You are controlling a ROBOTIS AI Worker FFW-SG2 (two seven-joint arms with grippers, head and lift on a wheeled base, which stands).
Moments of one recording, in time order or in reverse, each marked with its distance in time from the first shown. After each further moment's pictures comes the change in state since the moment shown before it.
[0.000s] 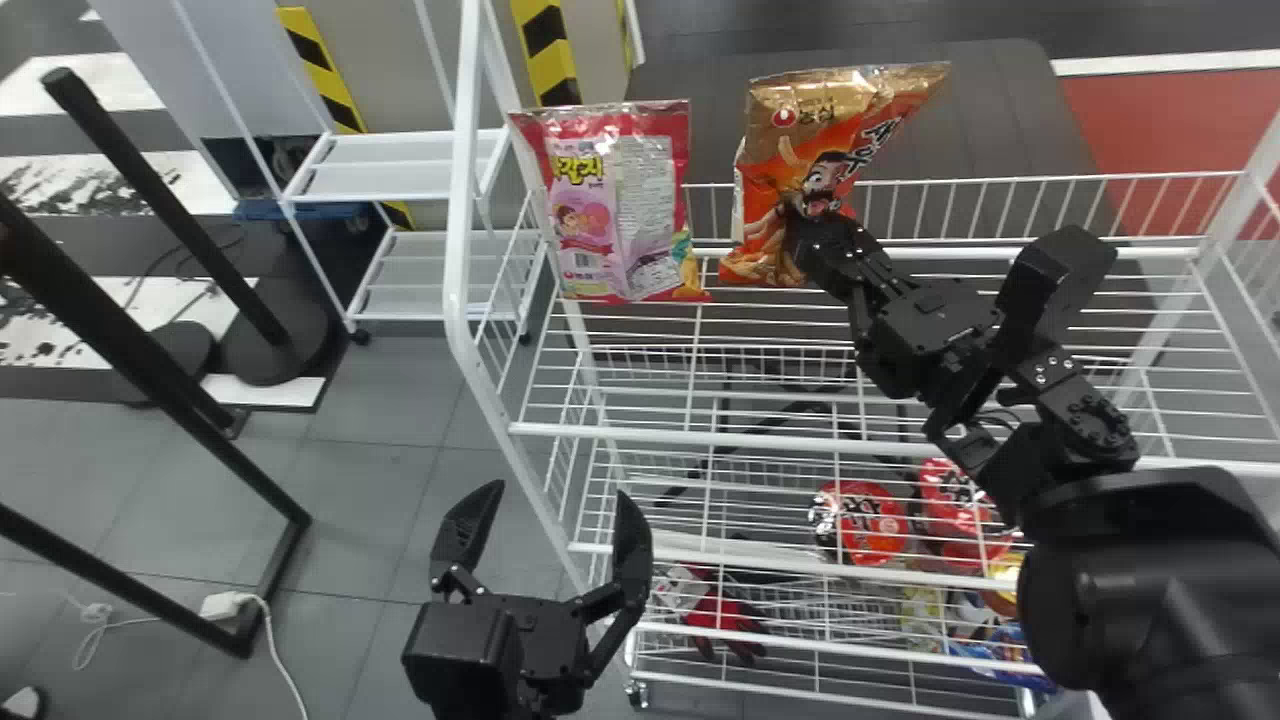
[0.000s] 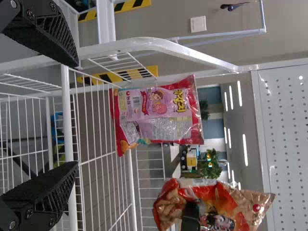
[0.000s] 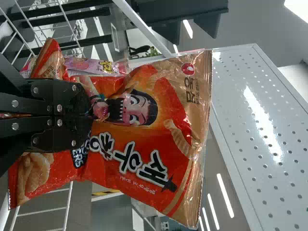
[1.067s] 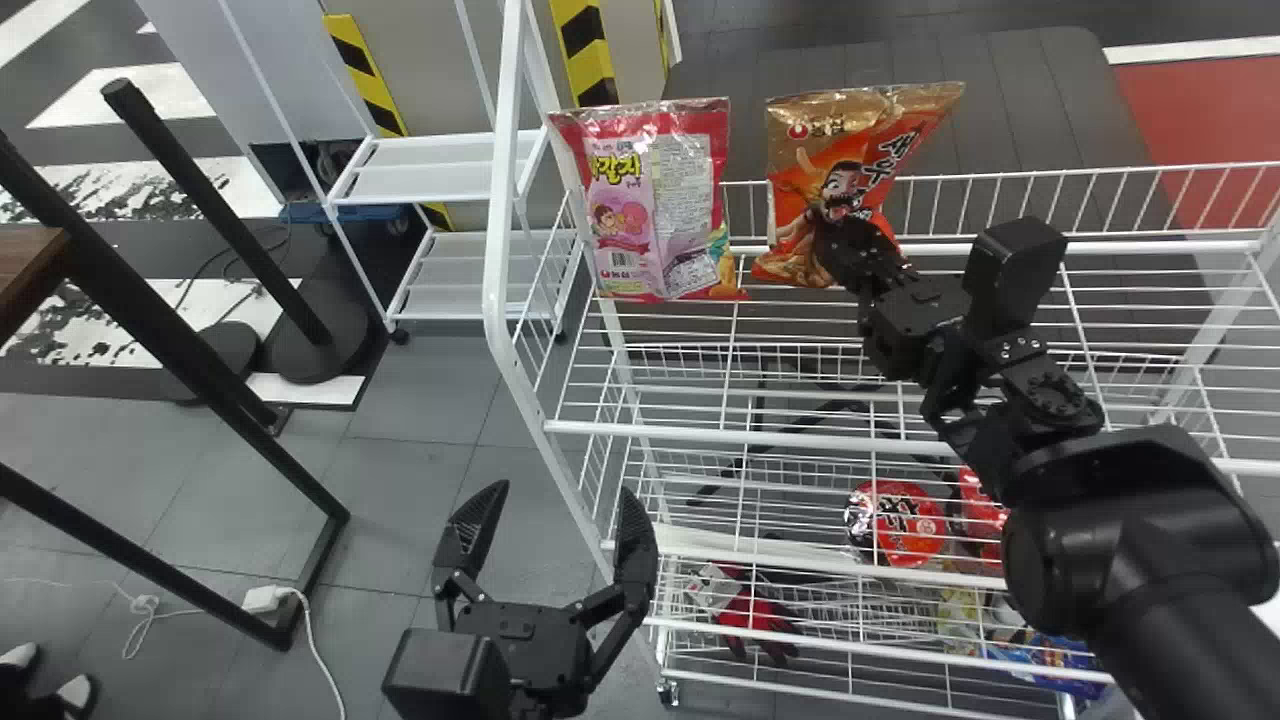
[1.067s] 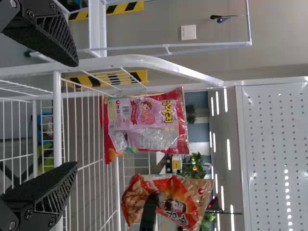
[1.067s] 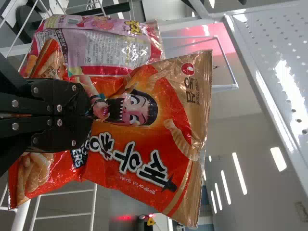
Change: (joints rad) left arm 0.026 0.000 0.047 0.035 0.049 -0.137 -0.027; right arm -0.206 0.000 0.124 0.359 -0.054 -0.096 -0.196
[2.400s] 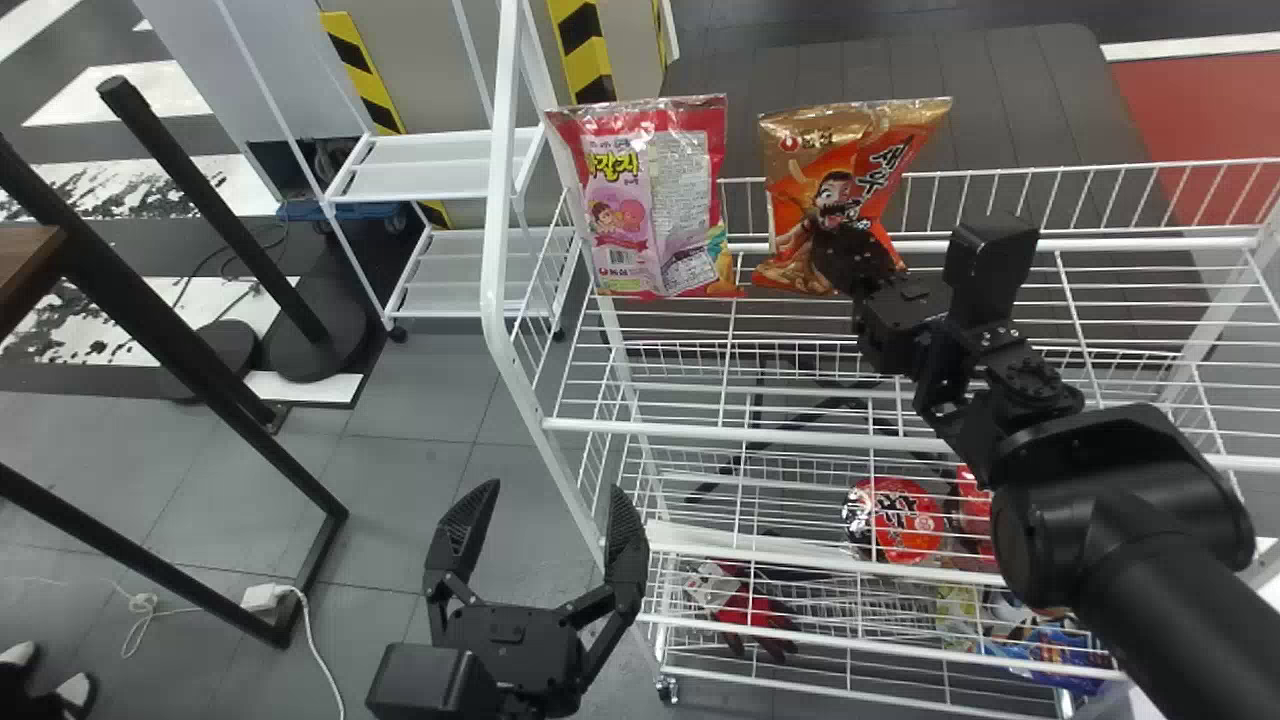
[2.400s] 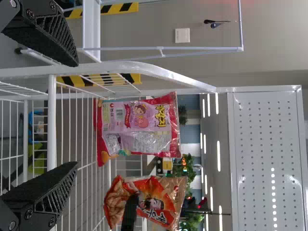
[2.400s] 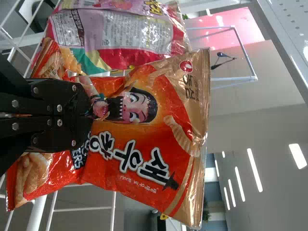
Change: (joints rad) left arm -0.009 -0.001 0.006 0.048 0.018 -0.078 -0.013; right arm -0.100 0.000 0.071 0.185 -0.036 -0.040 -0.024
